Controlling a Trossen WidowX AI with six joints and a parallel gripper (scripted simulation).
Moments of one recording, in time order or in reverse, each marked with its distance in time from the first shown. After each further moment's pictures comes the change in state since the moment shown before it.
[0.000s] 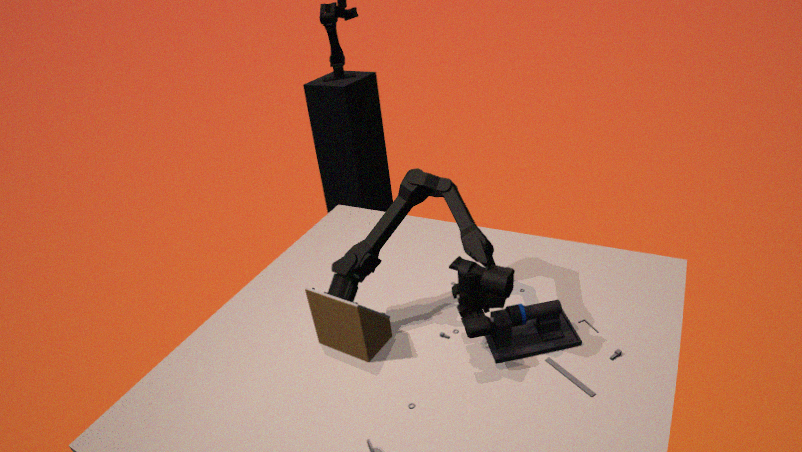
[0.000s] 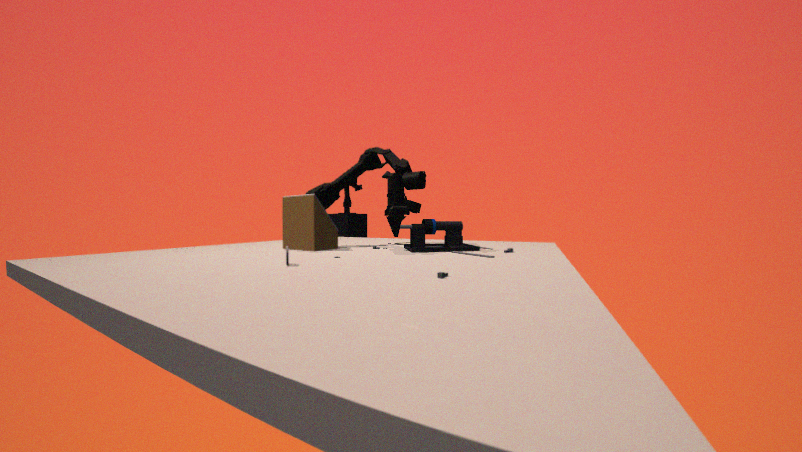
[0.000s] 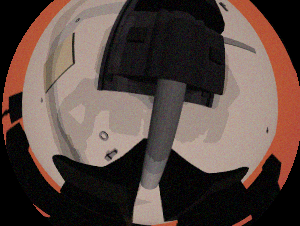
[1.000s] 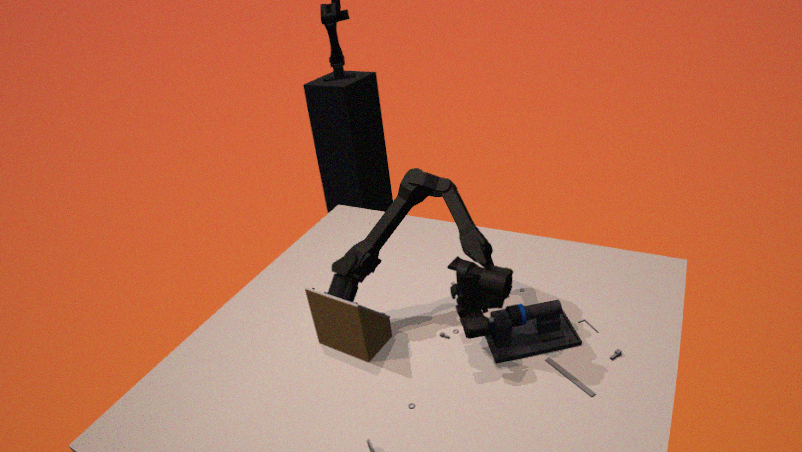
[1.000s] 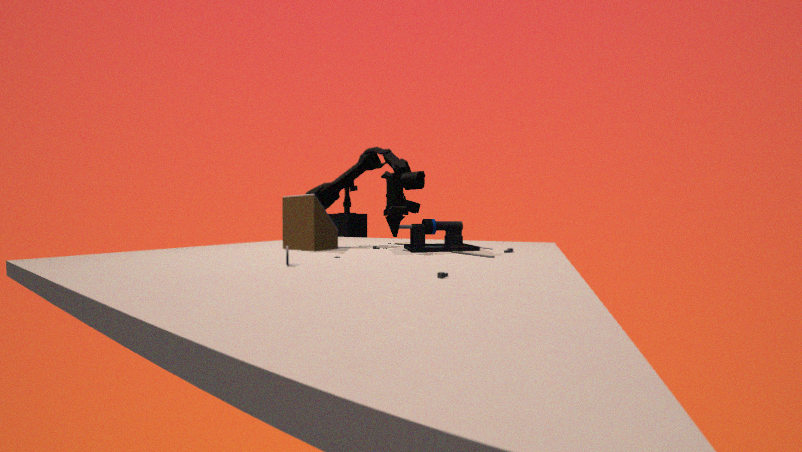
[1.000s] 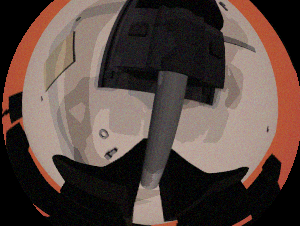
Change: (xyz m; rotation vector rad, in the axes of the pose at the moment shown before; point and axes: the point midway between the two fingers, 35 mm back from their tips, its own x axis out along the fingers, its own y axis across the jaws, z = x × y) arm 0.000 0.000 -0.004 0.000 0.000 0.000
